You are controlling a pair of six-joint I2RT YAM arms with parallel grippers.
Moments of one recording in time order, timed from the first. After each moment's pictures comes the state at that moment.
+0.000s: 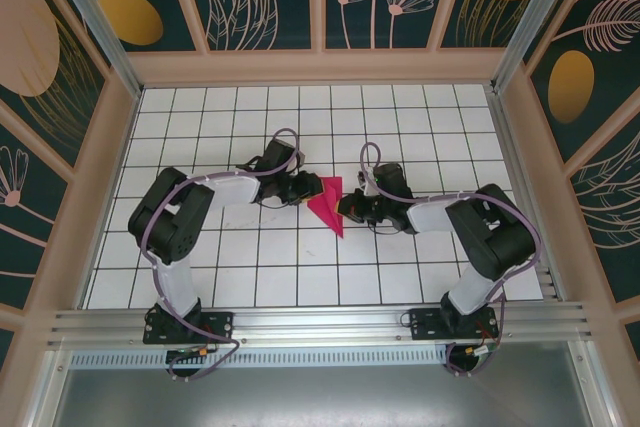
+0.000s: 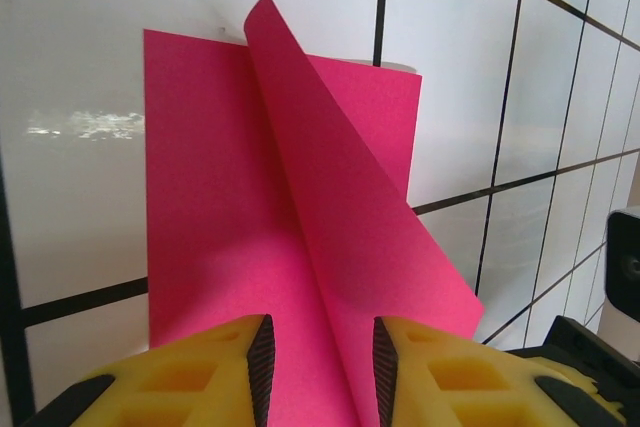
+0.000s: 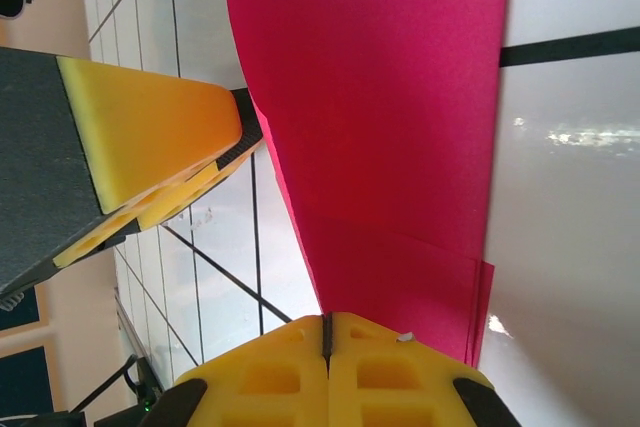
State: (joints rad) left arm -0.56 1.89 1.02 -0.04 0.47 -0.88; right arm 0.53 1.67 0.60 0.34 -0.59 0.89
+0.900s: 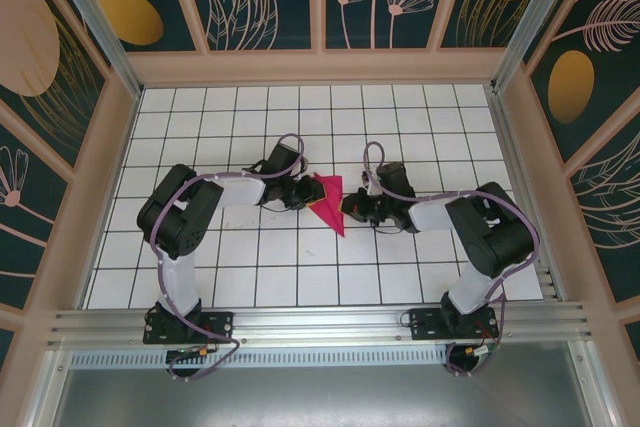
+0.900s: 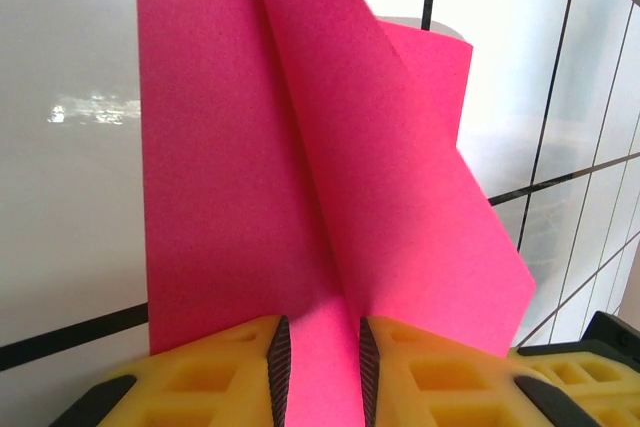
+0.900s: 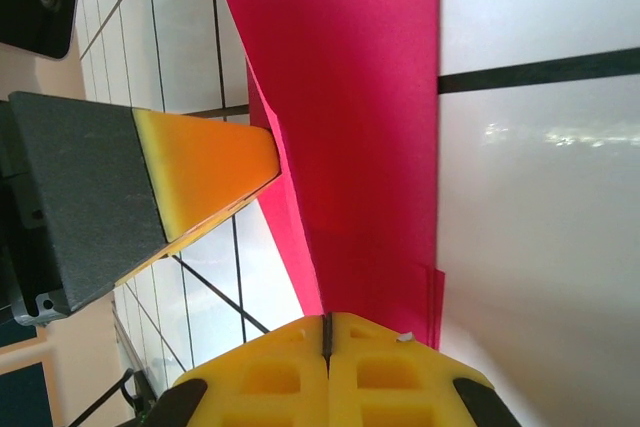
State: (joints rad) left arm -0.57 1.94 1.02 -0.01 0.46 -0.89; right arm 0.49 1.69 0.60 0.34 -0.60 0.88
